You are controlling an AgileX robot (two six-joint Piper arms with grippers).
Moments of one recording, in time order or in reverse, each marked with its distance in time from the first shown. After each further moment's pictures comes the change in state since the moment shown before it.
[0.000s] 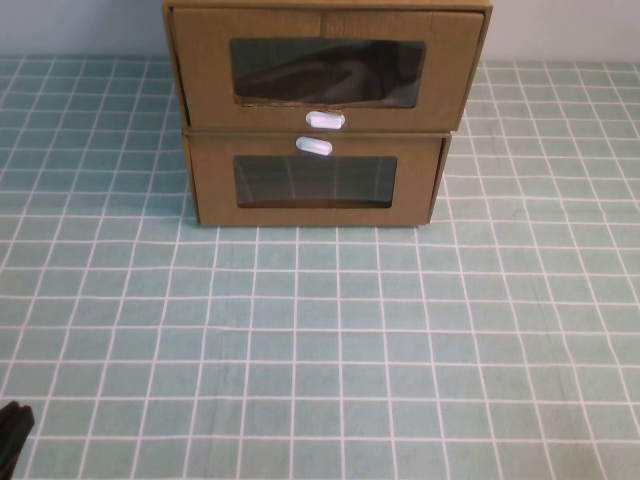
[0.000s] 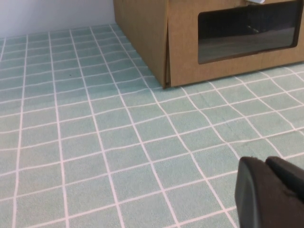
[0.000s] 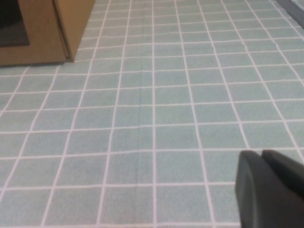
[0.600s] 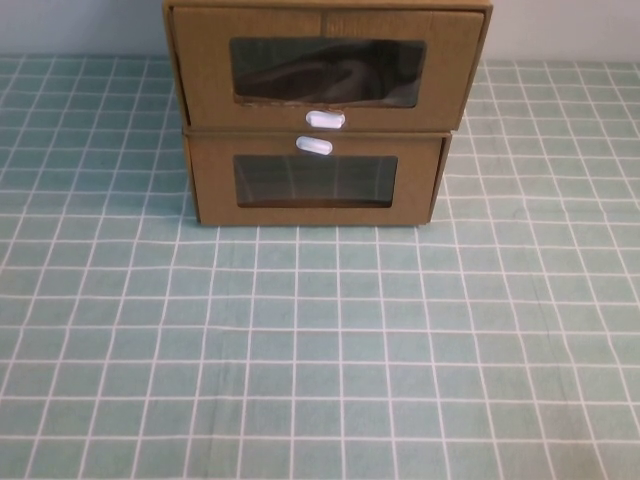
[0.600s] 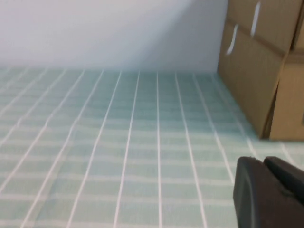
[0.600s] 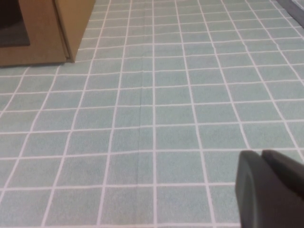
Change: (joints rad) right arm 0.000 -0.001 0.000 0.000 0.000 0.000; left arm 0.203 -0.181 0.000 0.655 -0.024 -0.750
